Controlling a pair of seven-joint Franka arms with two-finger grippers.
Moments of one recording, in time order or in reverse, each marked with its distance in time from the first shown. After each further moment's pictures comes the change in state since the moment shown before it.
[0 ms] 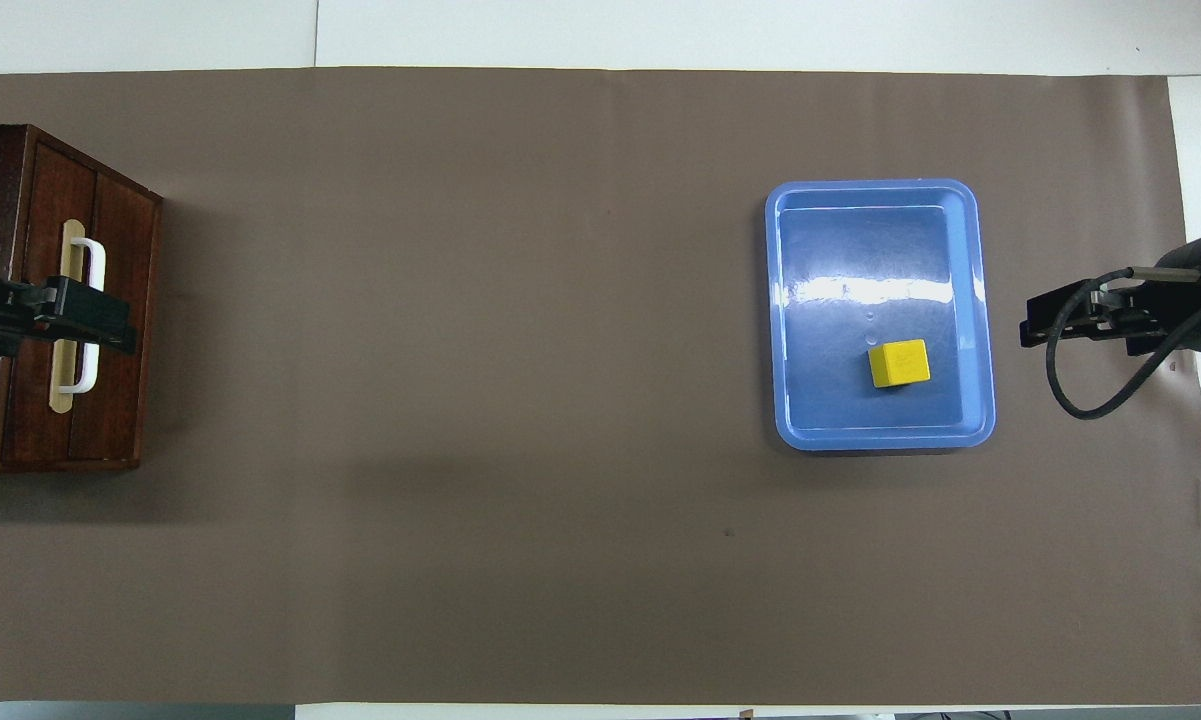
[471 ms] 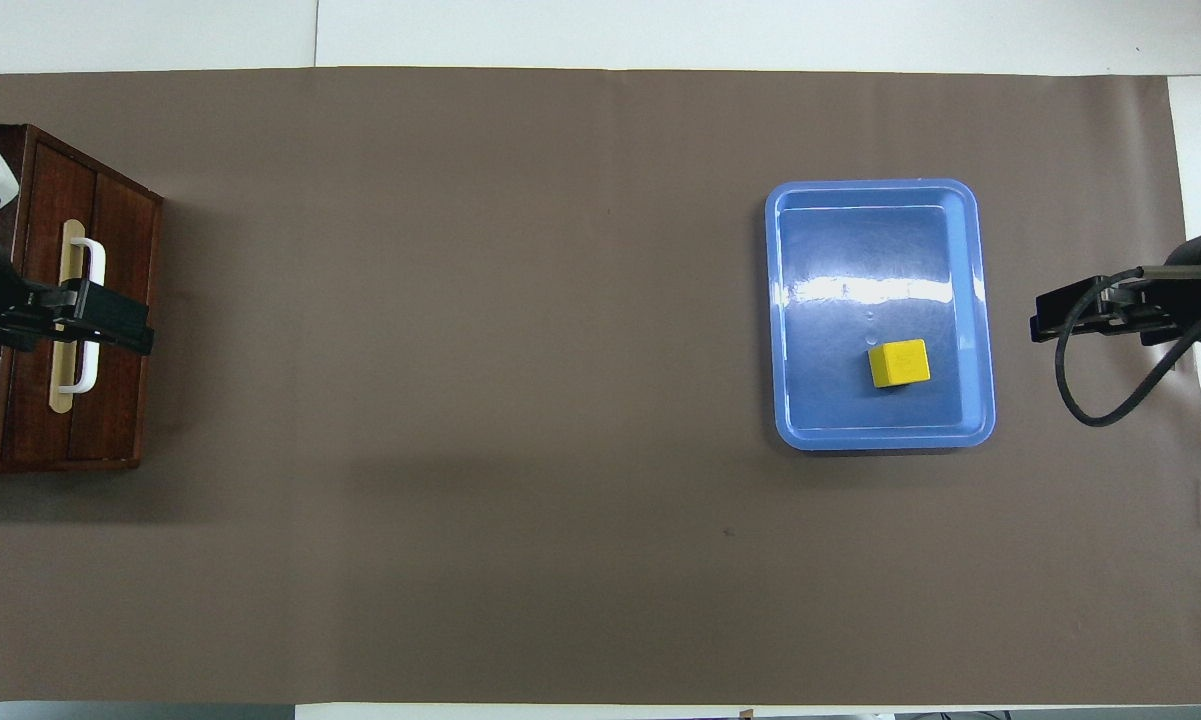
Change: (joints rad) left arm -0.036 0.000 0.018 0.006 0.001 0.000 0.015; right arm 0.013 0.000 0.001 0.020 -0.038 -0.002 -0.045
